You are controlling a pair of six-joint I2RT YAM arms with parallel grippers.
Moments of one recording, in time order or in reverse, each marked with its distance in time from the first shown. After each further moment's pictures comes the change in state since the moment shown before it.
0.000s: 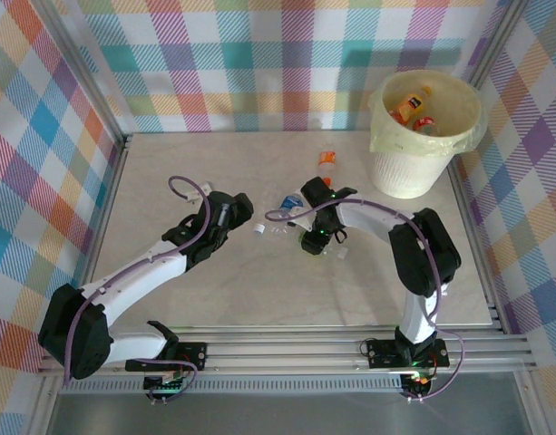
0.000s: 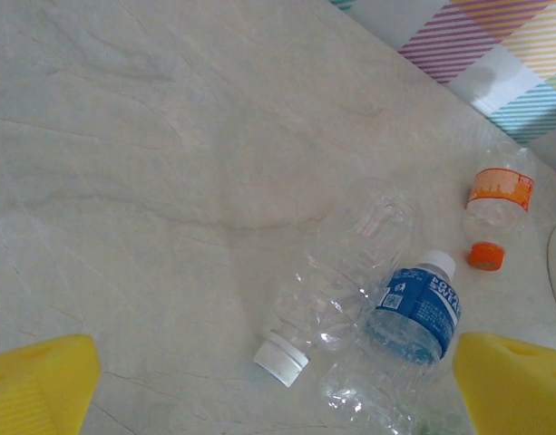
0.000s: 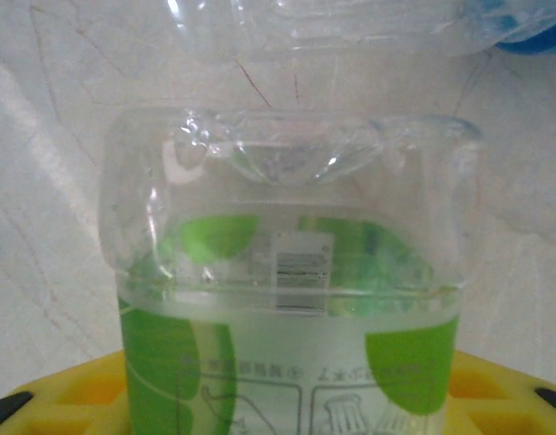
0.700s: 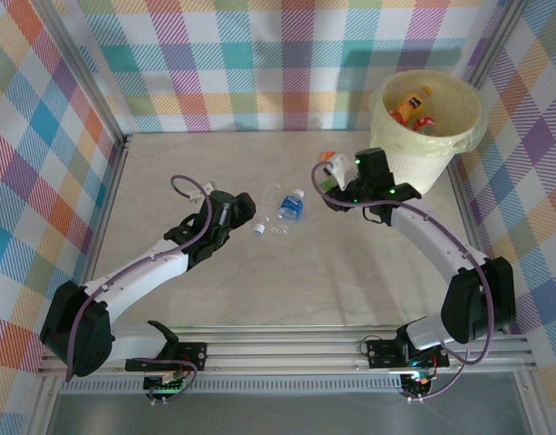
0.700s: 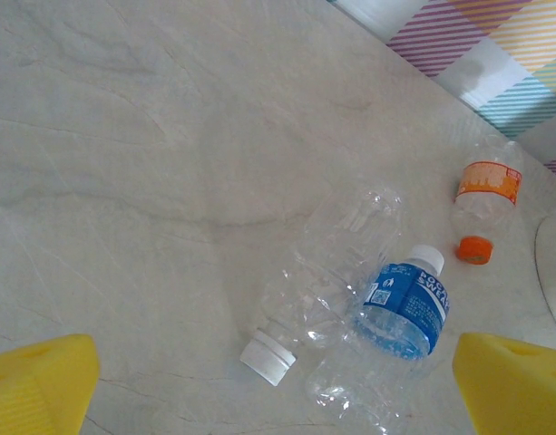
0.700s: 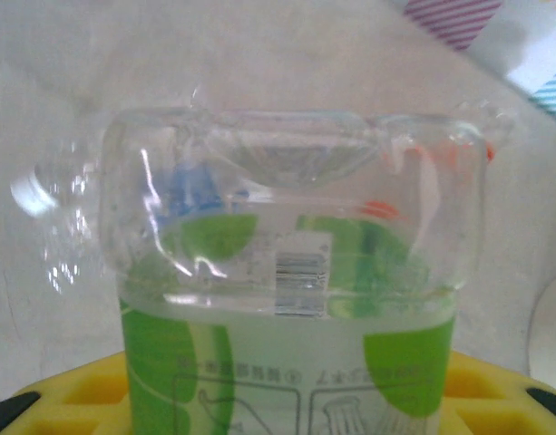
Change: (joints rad) left arm 0.000 0.015 0.002 0.030 0.025 0.005; right arm -0.236 -0.396 -0.078 0.301 -0.109 0.200
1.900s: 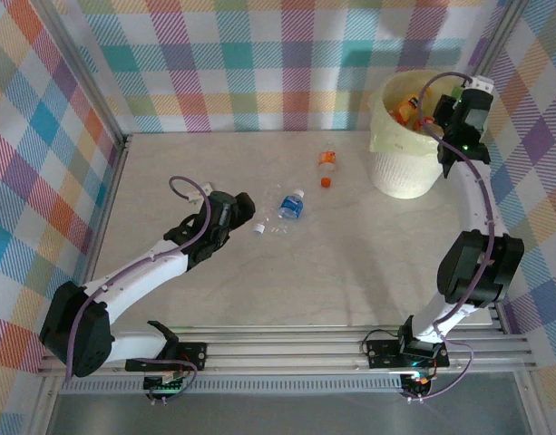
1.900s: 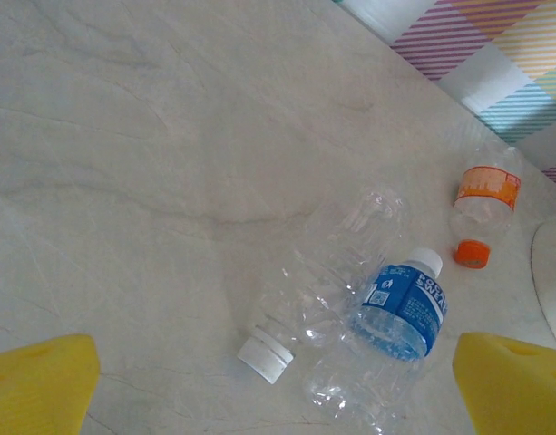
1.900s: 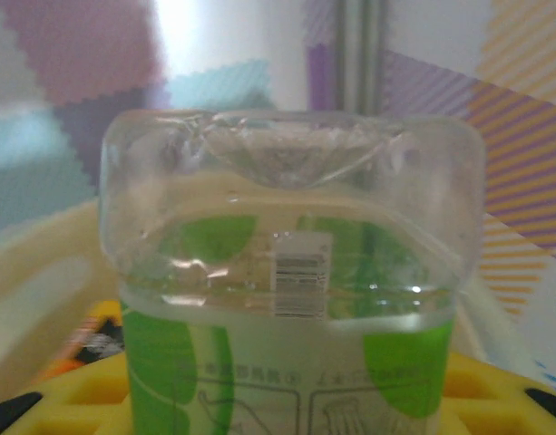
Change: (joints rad) left arm 0.000 -0.003 -0.006 -0.003 0.000 -0.035; right arm -0.531 0.250 0.399 0.334 0.392 0.453
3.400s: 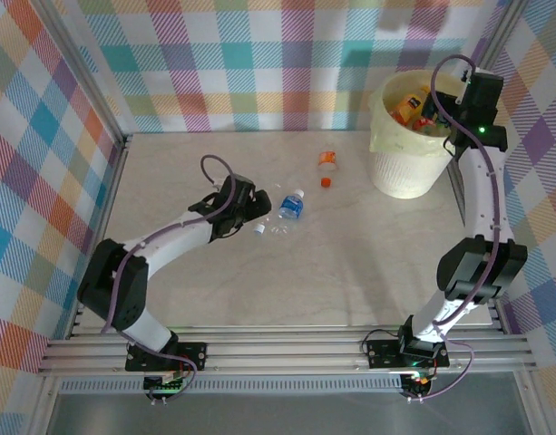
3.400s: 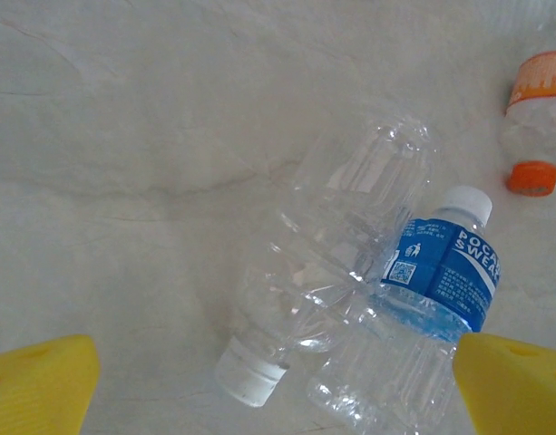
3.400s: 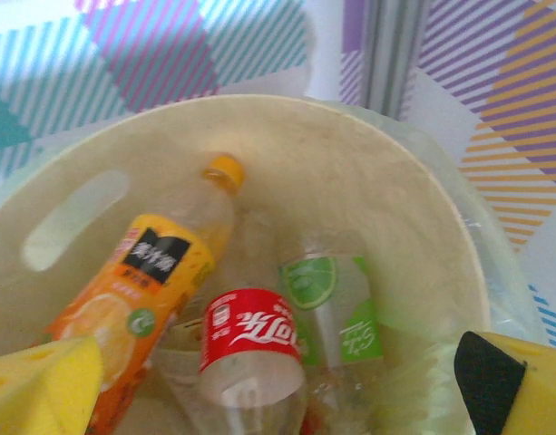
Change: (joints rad) left arm 0.045 0.335 0.238 -0.072 0.187 0.148; right arm 0.005 0.007 0.278 -0.486 -0.134 -0.009
